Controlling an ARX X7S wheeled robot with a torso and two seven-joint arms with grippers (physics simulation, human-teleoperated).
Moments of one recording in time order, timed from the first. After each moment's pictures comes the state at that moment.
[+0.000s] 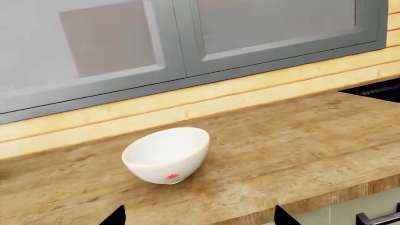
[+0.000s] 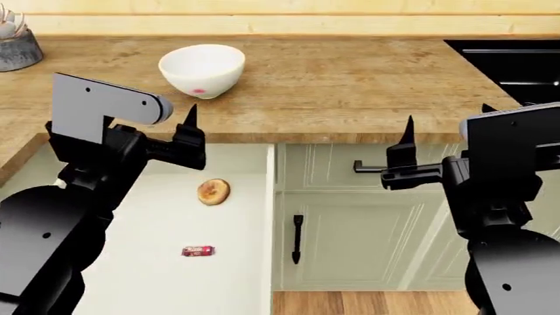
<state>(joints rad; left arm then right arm) -0.75 -0.30 0.00 0.70 -0.34 -1.32 0.02 0.62 0.30 -0.10 -0.90 -0.02 1.37 0.04</state>
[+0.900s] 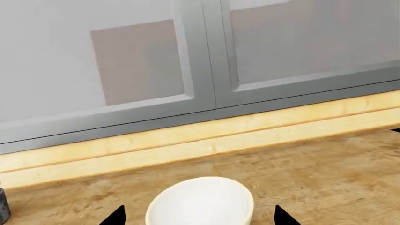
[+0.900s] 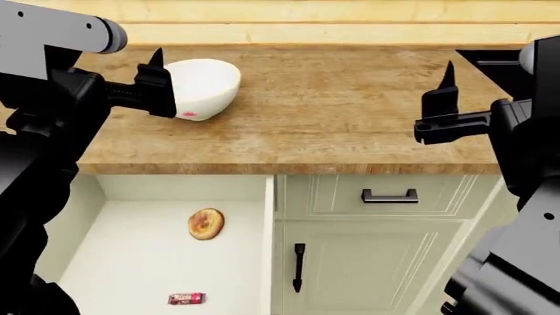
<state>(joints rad) -0.97 -0.33 -0.04 0.61 -0.35 -1.38 0.00 0.92 0.18 -0.25 -0.80 -0.93 1.50 -0.71</state>
